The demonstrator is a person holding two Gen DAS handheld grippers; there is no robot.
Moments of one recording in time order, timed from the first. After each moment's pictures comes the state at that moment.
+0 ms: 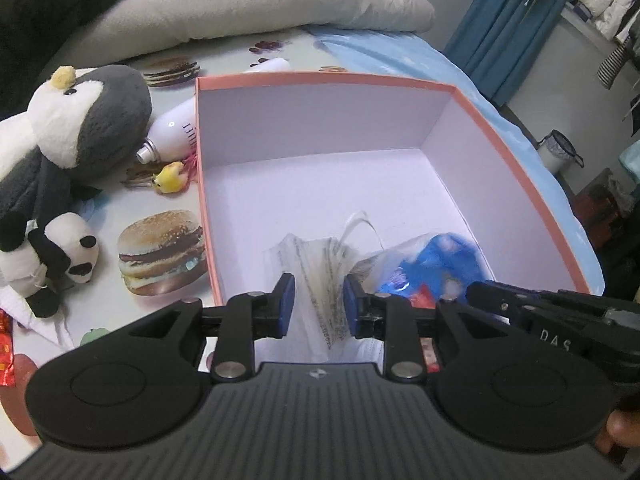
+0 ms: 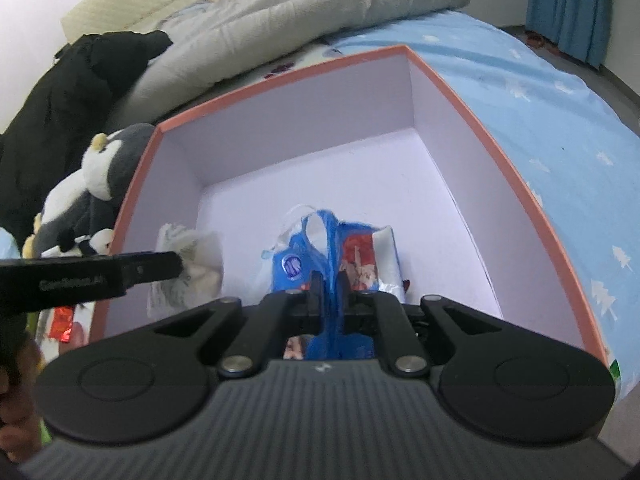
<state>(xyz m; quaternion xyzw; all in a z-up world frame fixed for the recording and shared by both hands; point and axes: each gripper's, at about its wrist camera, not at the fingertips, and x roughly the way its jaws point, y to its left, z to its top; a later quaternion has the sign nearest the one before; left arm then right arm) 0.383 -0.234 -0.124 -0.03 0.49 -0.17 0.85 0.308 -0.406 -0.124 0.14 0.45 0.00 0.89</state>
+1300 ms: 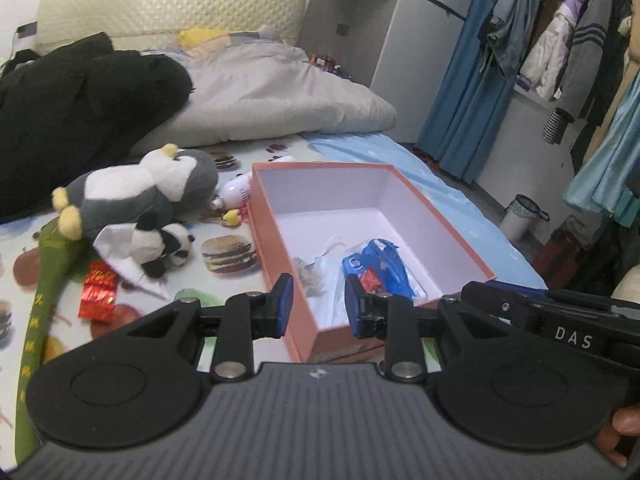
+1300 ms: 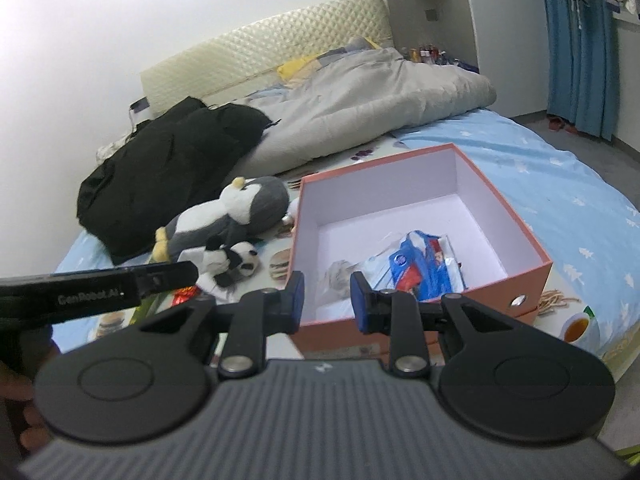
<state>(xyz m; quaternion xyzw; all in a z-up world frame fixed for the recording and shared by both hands) 0.133 -0.121 0.008 -0.05 0.34 -0.18 0.92 0.101 -0.325 -0.011 0.12 0.30 0.06 0.94</state>
